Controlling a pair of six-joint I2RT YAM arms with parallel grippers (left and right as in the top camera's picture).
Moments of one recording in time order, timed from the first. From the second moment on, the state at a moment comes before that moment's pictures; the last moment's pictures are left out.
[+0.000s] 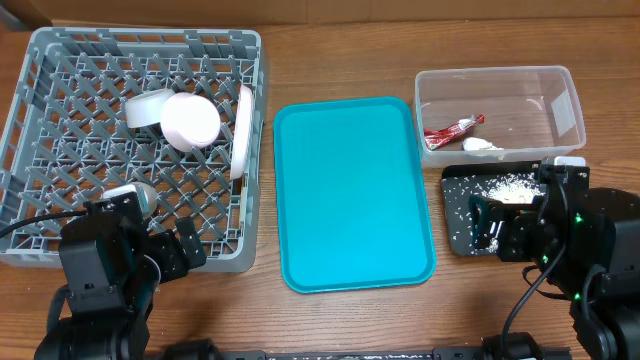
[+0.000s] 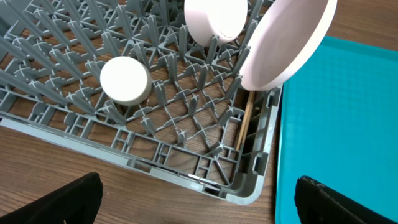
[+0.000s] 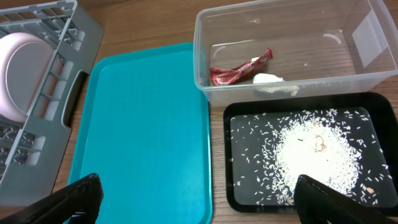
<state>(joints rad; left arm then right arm) 0.14 0.73 1.09 -1.18 -0.01 -0.18 0.13 0.78 1.18 -1.13 -0.08 0.20</state>
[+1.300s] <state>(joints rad) 0.14 0.73 1.09 -1.18 -0.01 -0.18 0.13 0.43 0.56 -0.22 0.06 0.12</state>
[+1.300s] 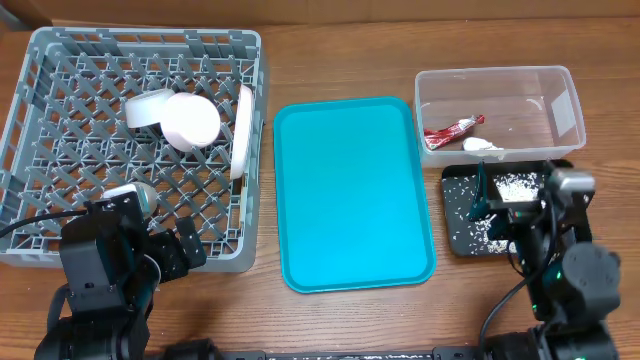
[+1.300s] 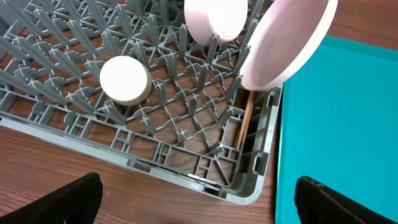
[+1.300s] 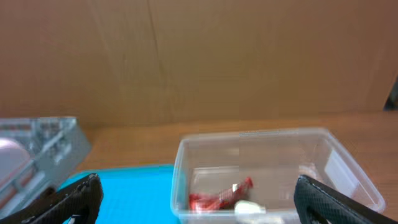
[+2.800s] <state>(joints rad) 0.14 0.73 1.09 -1.18 -0.01 -0.18 0.03 0.01 0.02 -0.03 -0.06 0.00</state>
